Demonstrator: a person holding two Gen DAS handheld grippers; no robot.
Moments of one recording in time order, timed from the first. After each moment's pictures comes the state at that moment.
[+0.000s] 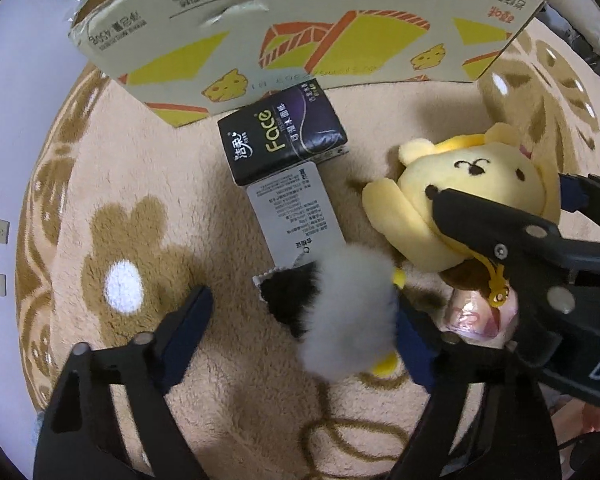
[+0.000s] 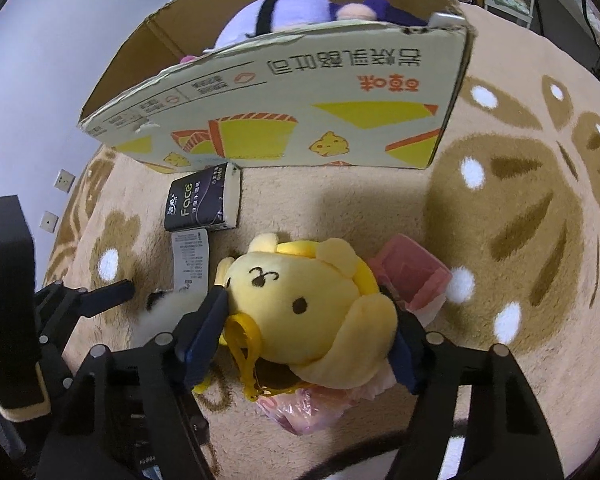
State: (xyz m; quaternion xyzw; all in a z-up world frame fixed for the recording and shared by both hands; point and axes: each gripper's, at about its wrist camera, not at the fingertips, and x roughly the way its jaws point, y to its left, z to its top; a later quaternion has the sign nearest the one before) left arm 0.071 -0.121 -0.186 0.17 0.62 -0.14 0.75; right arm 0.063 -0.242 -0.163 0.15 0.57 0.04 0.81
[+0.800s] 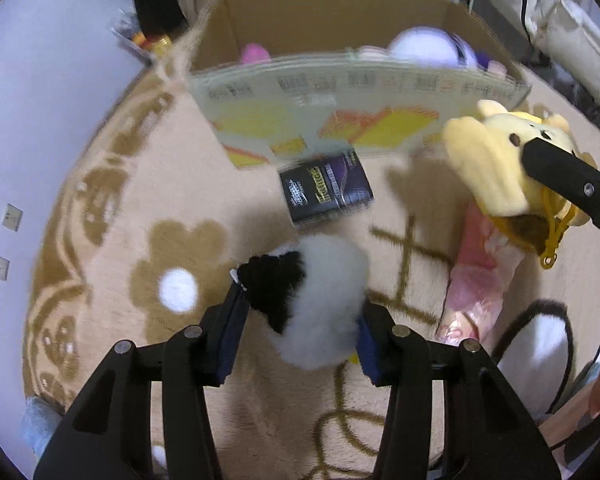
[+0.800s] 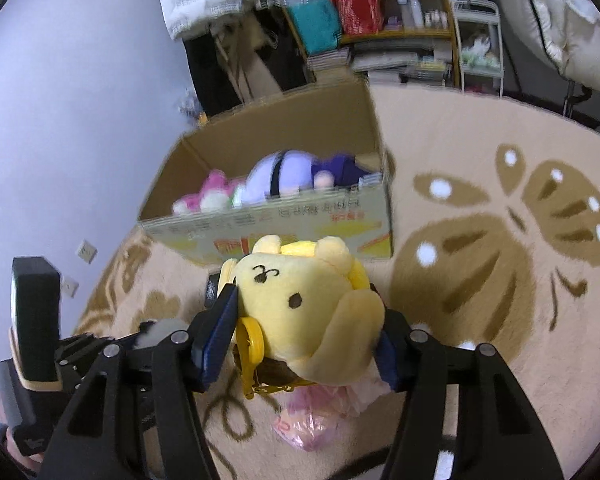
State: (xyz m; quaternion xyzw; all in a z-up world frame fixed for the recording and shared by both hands) left arm 0.054 -0.089 -0.136 0.12 0.57 -0.12 0.81; right arm 0.025 -0.279 -0.091 0.19 0.41 0.02 0.89
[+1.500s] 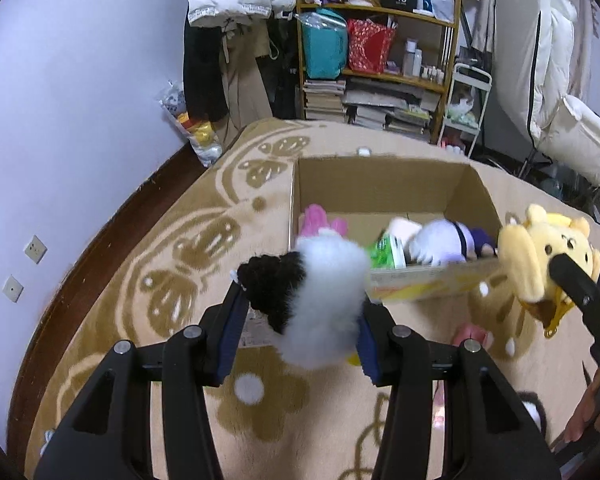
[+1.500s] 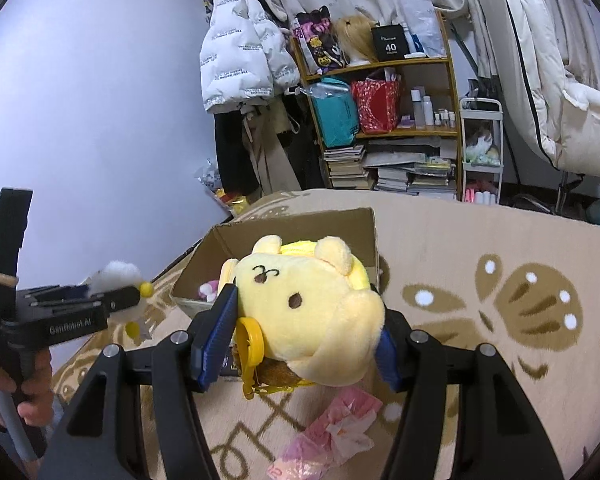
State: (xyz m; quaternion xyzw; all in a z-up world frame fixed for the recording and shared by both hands) left arm 0.081 -0.046 -0.031 0.06 0.41 -0.09 0.90; right arm 0.006 -0.278 -0.030 0.13 0.27 0.01 0.95
